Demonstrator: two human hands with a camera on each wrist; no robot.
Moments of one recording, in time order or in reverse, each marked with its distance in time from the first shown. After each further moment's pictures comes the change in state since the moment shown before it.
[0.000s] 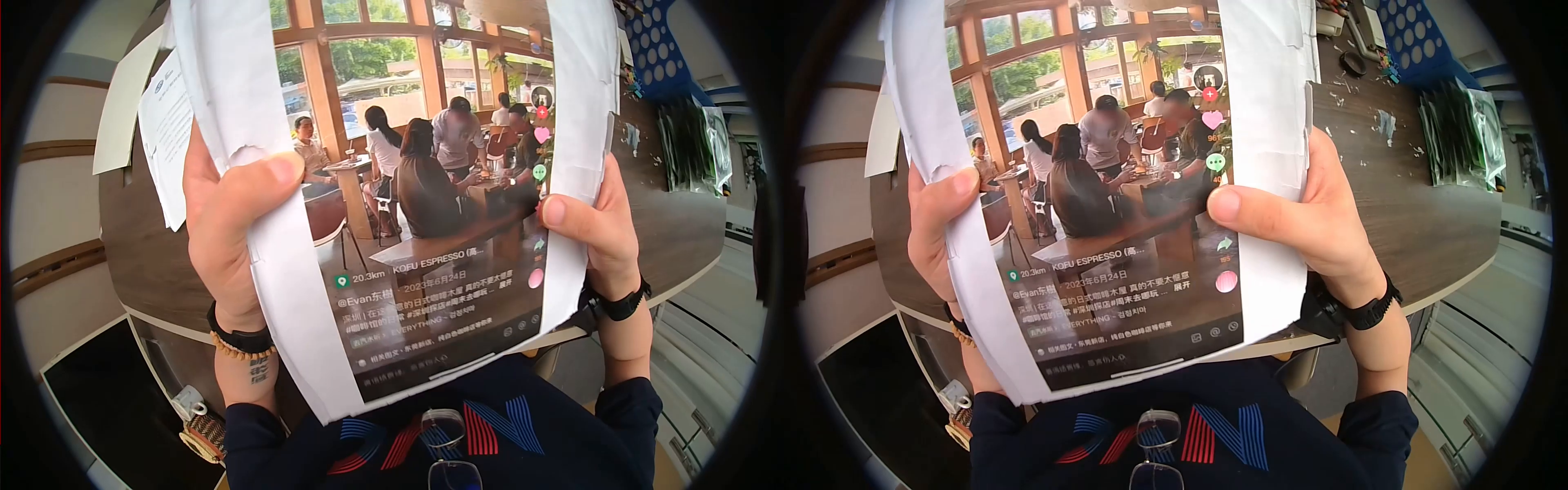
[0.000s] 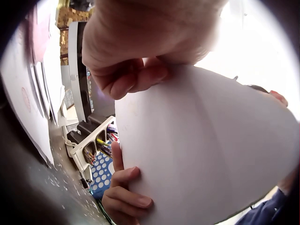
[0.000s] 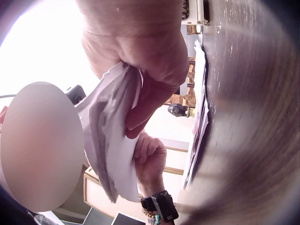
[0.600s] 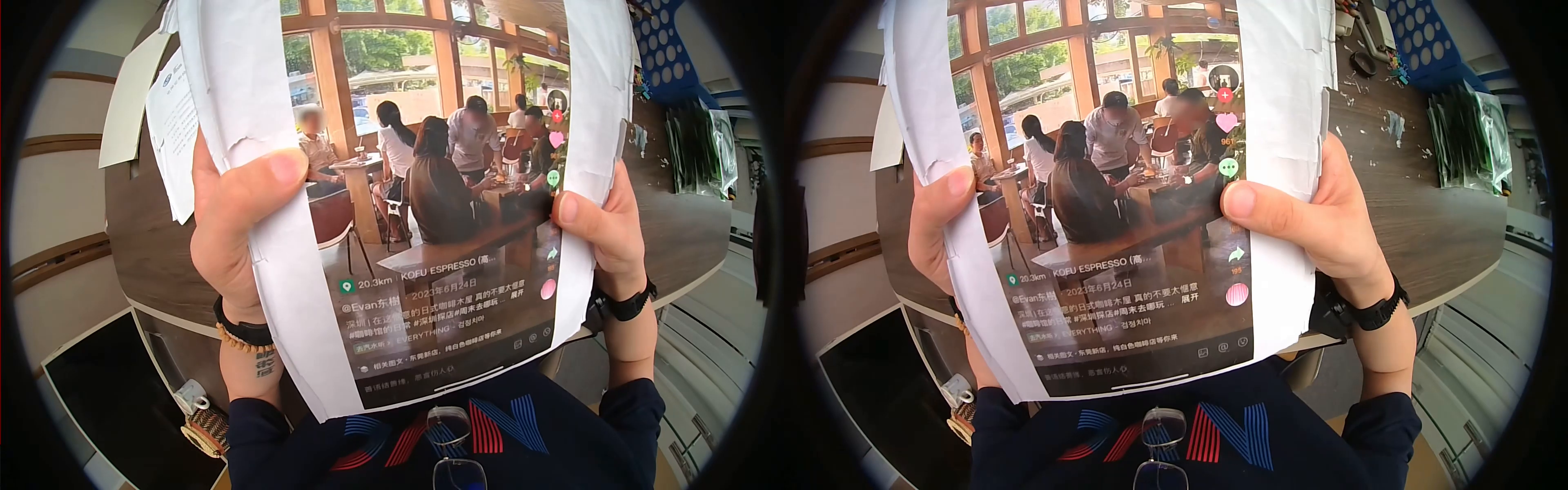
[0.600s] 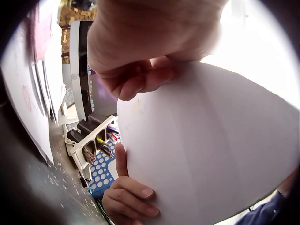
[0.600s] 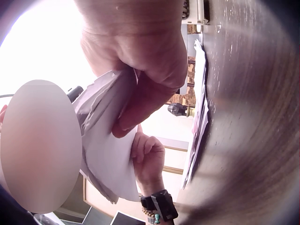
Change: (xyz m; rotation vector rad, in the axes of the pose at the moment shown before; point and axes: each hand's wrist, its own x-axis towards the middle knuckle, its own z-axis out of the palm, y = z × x) left_hand -0.004 -0.001 -0.003 -0.080 0.012 0.023; right_hand -0.003 0.009 0.000 0.094 -0.032 -0.058
